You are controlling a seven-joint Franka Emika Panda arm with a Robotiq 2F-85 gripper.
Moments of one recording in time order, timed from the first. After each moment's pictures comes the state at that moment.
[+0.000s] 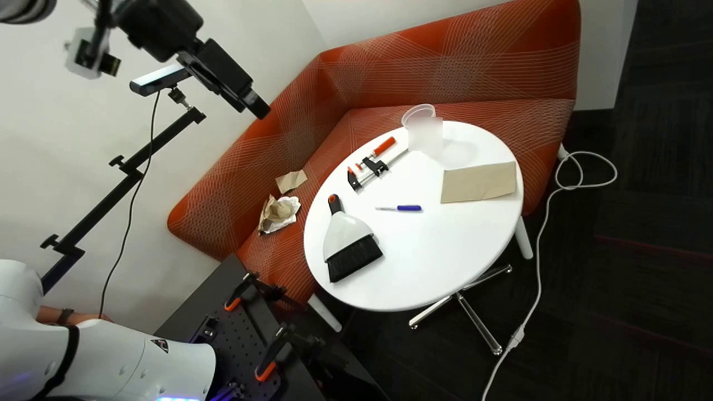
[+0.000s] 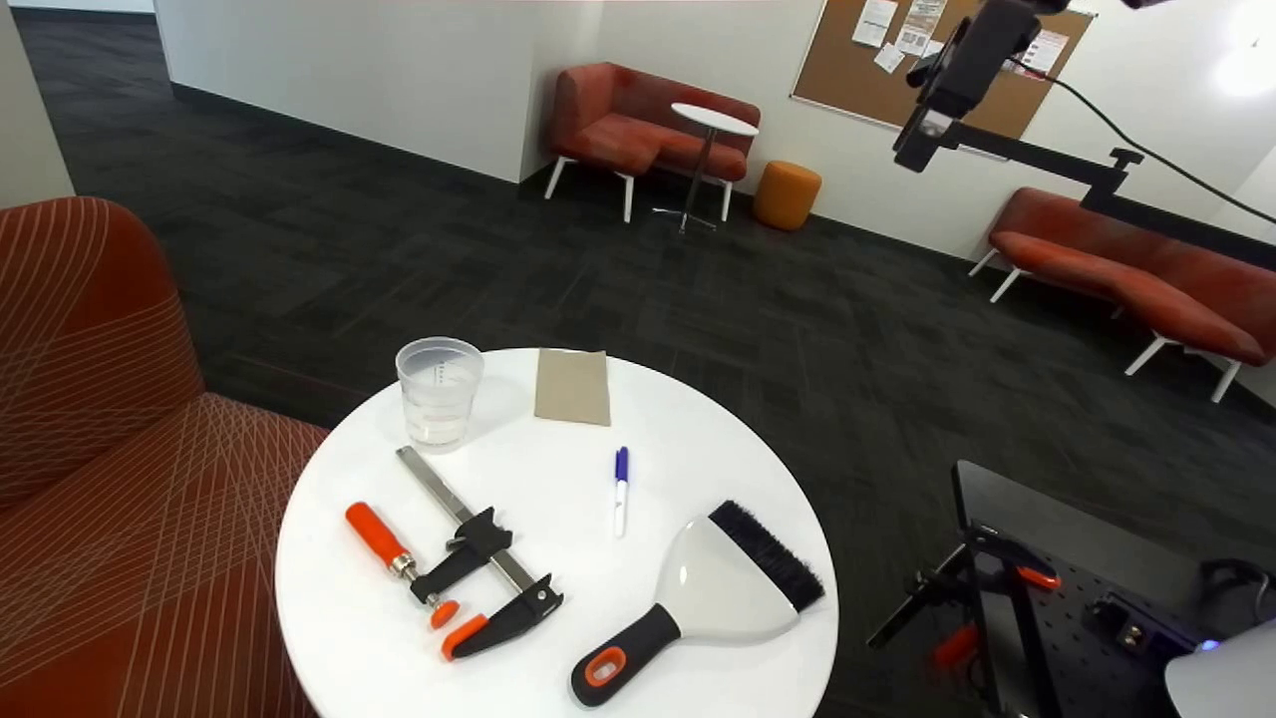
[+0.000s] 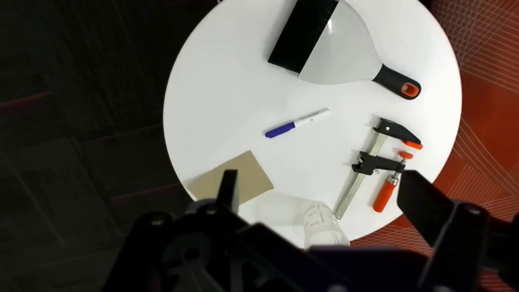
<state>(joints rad) -0.02 -0.35 -0.16 -2.35 -0.04 2.09 -0.14</state>
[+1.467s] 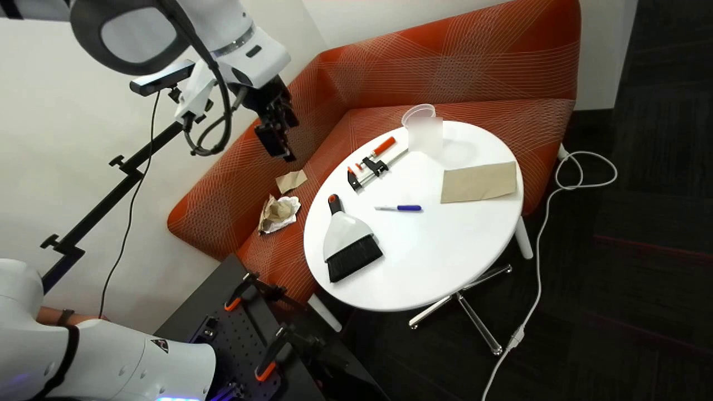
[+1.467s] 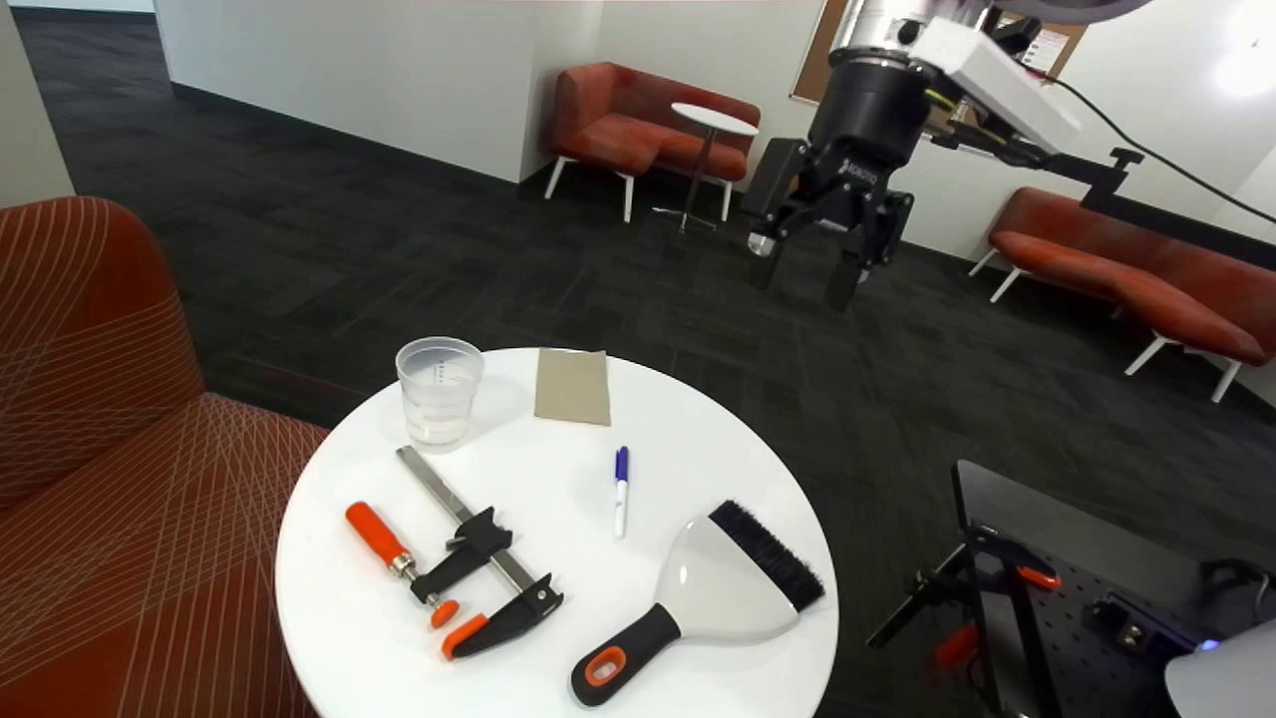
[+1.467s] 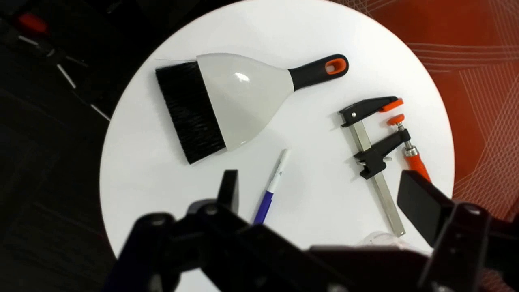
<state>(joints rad) -0.03 -0.04 -0.10 -2.30 0.33 2.18 0.42</state>
